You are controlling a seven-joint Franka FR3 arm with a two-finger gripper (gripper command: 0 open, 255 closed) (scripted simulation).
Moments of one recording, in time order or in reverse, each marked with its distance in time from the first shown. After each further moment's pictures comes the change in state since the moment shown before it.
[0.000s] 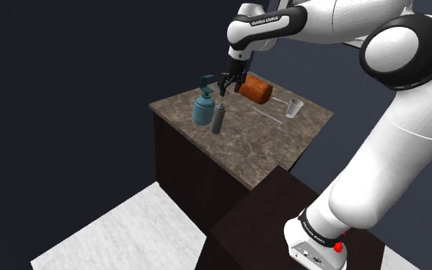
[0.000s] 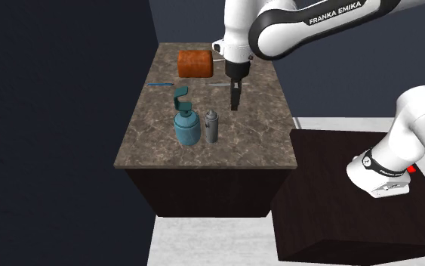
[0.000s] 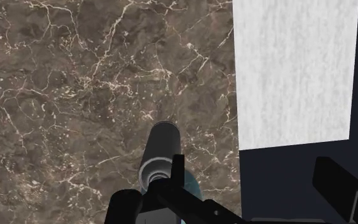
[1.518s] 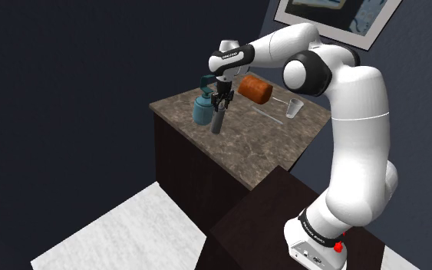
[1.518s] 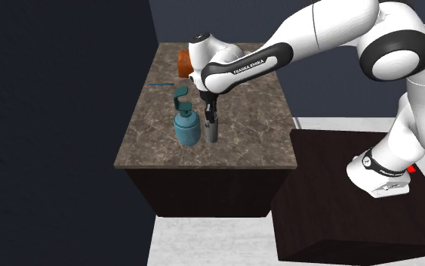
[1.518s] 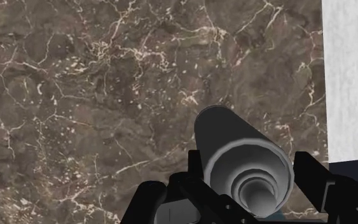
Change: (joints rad) arm -0.080 0.523 -0.014 0.393 0.032 0.028 -0.057
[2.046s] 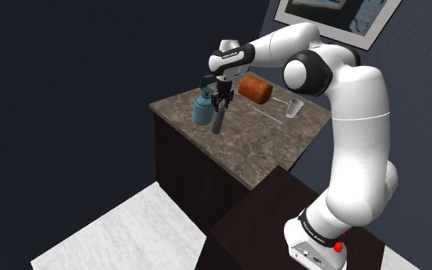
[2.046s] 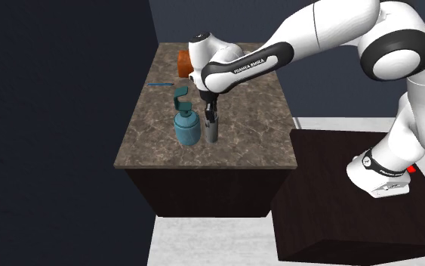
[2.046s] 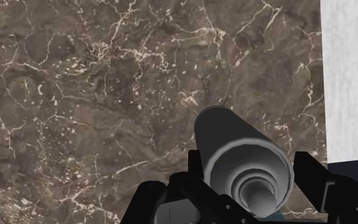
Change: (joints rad) arm 0.001 -0.004 0.000 -0.001 -0.001 -0.005 0.001
